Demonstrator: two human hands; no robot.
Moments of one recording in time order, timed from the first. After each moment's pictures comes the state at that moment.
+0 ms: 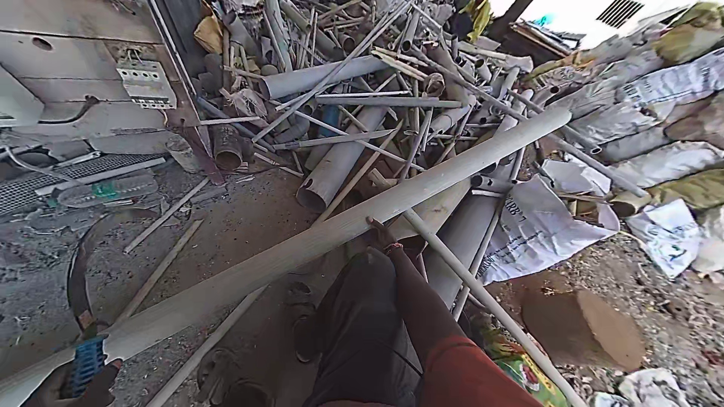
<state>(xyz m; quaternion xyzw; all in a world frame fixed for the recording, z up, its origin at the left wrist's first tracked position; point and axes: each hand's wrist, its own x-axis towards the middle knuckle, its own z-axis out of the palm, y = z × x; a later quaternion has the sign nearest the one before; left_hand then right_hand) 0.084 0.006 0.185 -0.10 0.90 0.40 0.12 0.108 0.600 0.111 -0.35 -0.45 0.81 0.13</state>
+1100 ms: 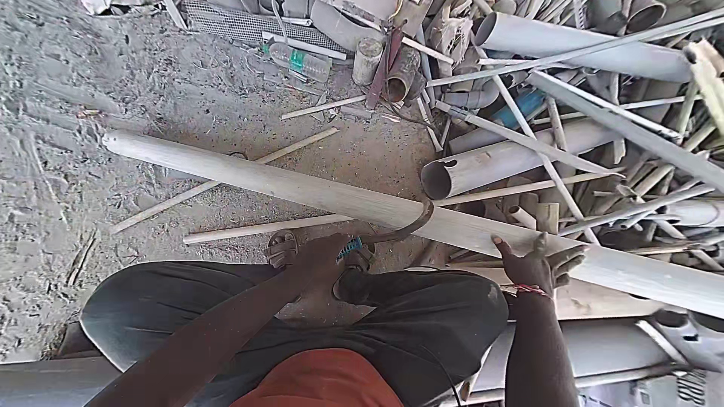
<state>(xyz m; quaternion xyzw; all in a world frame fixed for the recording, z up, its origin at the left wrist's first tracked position) 0.116 0.152 0.141 0.15 0.90 0.27 0.31 0.087 0.587 0.176 -0.35 -0.93 0.05 -0.02</state>
